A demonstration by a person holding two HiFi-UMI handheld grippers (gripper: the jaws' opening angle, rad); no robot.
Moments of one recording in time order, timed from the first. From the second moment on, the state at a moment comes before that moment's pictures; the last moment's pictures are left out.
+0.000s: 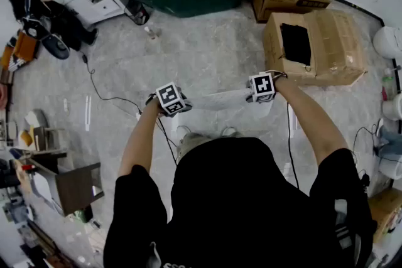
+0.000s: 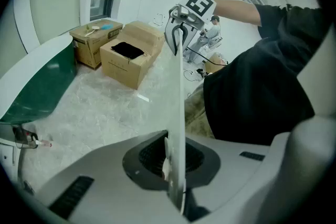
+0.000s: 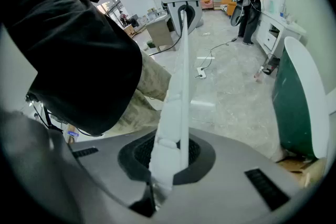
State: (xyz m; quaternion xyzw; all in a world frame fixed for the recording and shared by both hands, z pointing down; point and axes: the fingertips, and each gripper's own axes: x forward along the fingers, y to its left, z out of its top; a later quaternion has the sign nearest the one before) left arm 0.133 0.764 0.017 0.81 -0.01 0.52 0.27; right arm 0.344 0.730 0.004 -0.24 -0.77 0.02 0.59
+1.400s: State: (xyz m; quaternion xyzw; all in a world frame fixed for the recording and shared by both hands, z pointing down) left arm 0.112 0.562 0.033 0.85 -0.02 0.48 0.21; right arm 0.329 0.563 0.032 -0.10 -0.78 0.12 0.61
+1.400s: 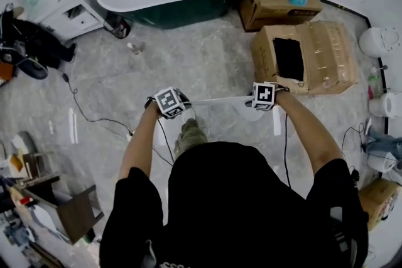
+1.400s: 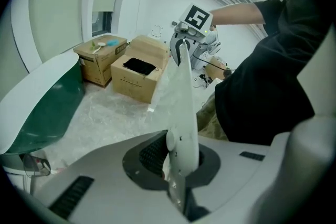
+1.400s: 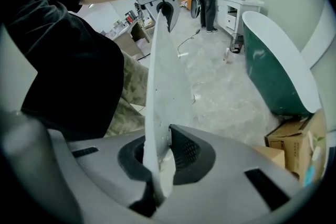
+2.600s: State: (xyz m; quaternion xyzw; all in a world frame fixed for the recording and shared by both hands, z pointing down) left arm -0.011 0.354 0.041 0.87 -0.02 0.46 0.17; right arm 0.224 0.362 0.030 -0.06 -0.73 0.11 0.68
